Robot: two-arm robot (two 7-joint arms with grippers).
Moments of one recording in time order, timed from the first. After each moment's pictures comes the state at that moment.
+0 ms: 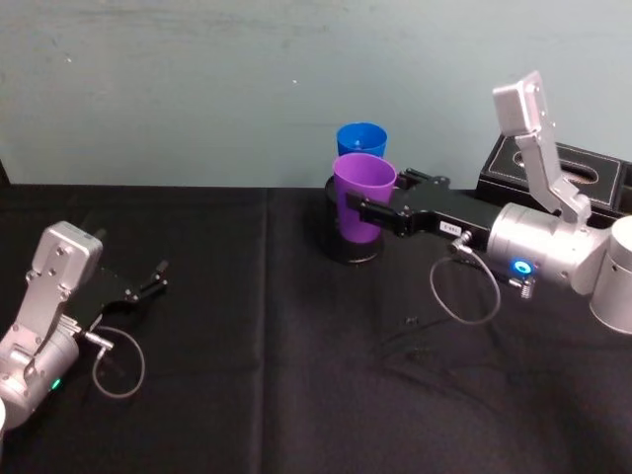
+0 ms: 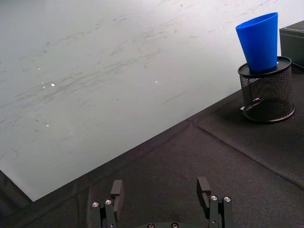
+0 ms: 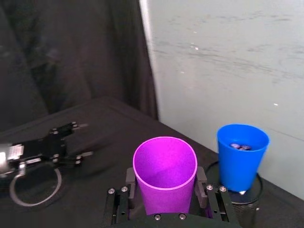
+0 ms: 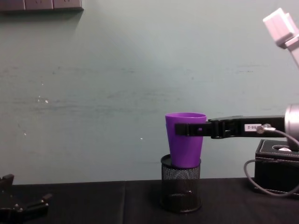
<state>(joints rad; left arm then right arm) -0.20 0.60 0.45 -1.41 -0.25 -0.12 0.03 0.57 0.42 -0.48 -1.33 0.54 0.23 0.58</state>
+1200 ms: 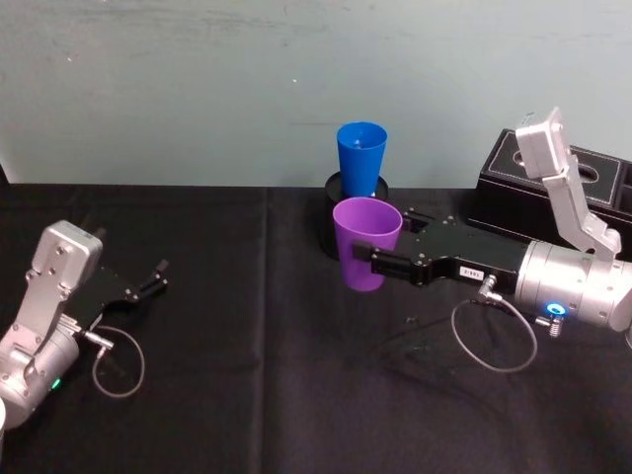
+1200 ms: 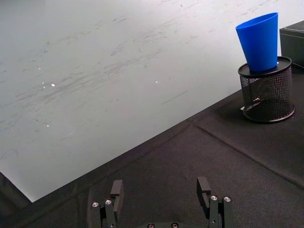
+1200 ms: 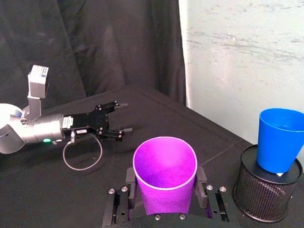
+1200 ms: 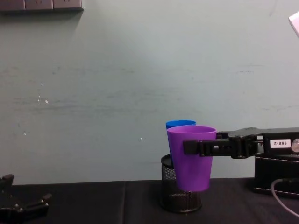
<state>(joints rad) -0.20 0.60 0.45 -1.41 -0.25 -0.12 0.03 0.49 0.57 -0.53 -1.47 0.63 0.20 0.67</state>
